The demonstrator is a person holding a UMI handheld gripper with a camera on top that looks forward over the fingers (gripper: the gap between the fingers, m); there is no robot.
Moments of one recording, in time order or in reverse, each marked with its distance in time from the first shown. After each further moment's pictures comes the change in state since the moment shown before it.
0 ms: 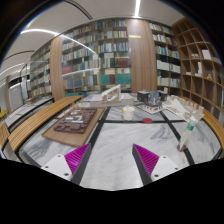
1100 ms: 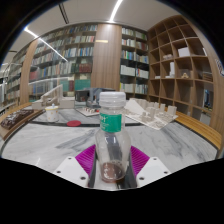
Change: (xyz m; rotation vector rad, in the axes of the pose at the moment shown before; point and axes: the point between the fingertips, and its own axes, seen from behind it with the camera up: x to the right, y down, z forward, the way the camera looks) arm 0.430 0.048 0.166 0.139 0.337 0.004
